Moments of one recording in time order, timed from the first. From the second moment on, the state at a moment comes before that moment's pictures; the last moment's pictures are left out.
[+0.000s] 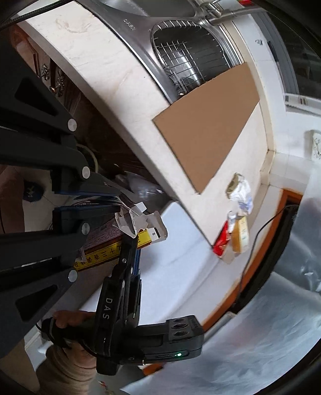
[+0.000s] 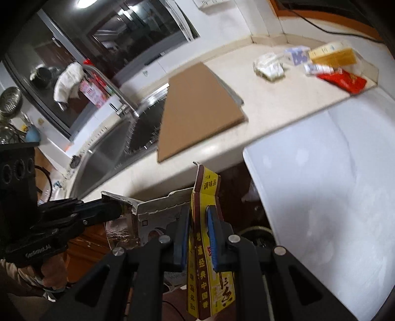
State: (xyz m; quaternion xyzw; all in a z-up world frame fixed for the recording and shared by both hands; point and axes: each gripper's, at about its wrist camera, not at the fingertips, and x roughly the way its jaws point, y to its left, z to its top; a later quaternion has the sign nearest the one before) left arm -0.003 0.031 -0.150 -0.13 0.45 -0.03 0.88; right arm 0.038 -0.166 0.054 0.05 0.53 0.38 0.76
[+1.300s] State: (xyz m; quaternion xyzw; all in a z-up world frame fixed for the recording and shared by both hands) left arm 0.058 0.027 -0.450 0.01 0.54 -0.04 0.84; right arm 0.037 -0.122 -0.396 -0.07 0.58 0.20 0.79
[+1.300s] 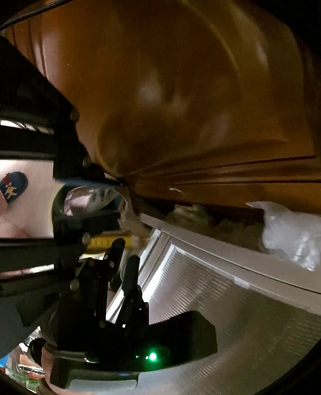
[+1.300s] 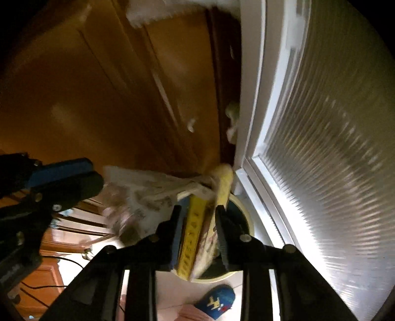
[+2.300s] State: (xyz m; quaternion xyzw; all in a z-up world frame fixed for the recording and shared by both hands) left arm -0.019 0.033 -0.254 -0.02 0.52 0.01 0.85; right arm 0.011 -0.125 -0.370 -0.08 0.58 0.18 0.79
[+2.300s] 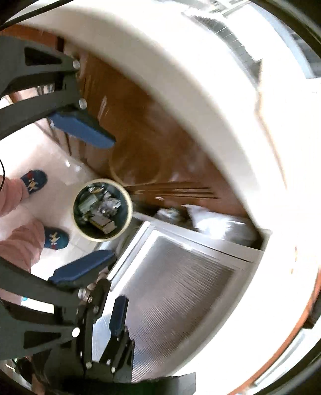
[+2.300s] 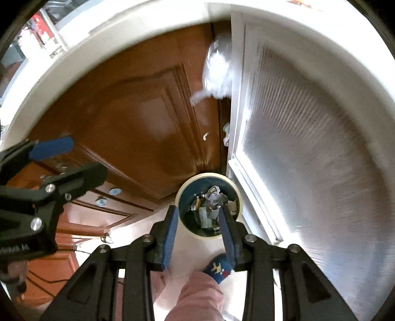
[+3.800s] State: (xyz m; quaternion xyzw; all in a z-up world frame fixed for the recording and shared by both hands) left arm 0.112 -0.033 0.005 0.02 0.33 0.04 0.94; right arm 0.125 -0.222 -0.034 -0.07 0.33 0.13 0.93
